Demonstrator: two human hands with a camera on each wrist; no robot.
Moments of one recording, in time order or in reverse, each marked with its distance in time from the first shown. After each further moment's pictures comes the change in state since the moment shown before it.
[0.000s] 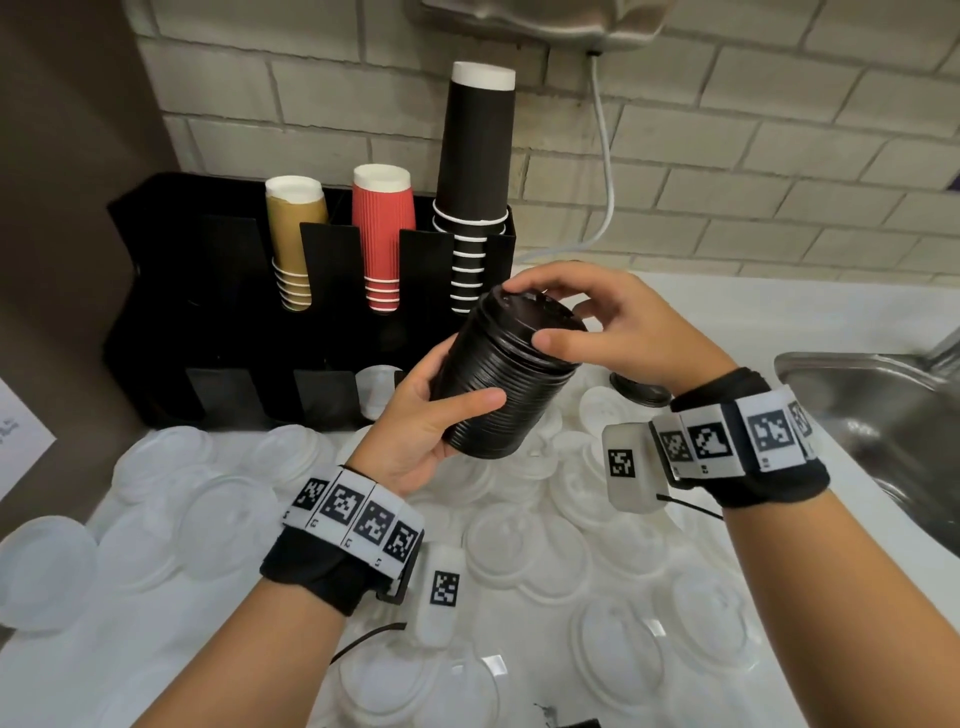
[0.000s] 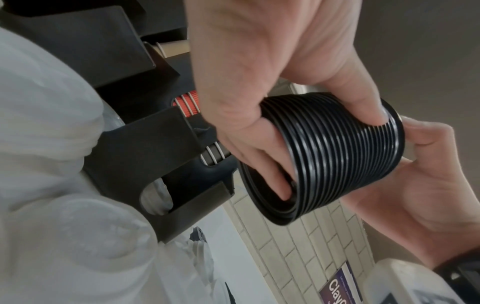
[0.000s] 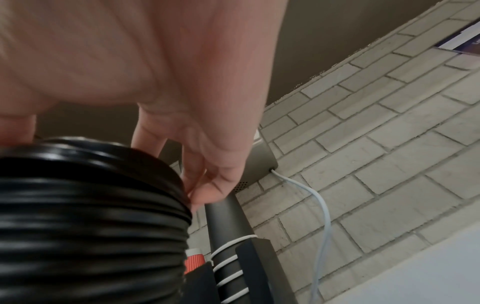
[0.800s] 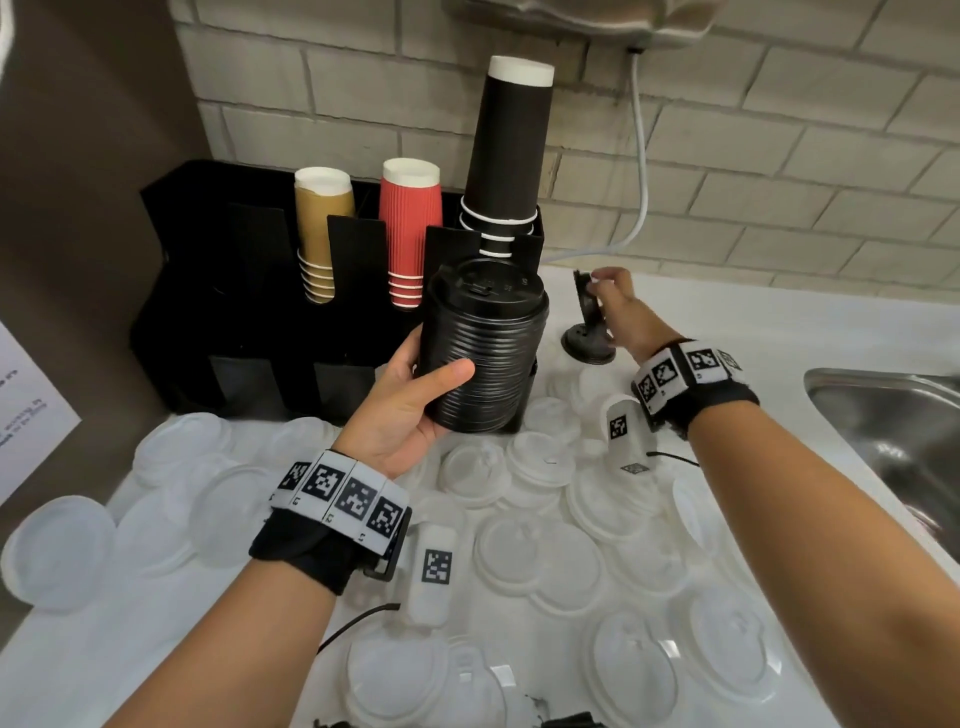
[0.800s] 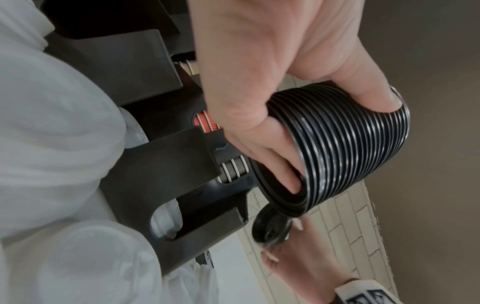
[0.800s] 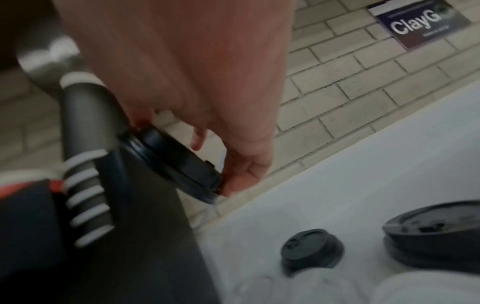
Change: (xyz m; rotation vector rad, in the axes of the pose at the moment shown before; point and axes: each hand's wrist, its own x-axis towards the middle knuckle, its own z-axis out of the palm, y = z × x) left_hand -0.004 0.020 -0.015 -0.118 0.111 0.068; right_hand 0.075 0.145 -0.001 0.119 0.315 0.517
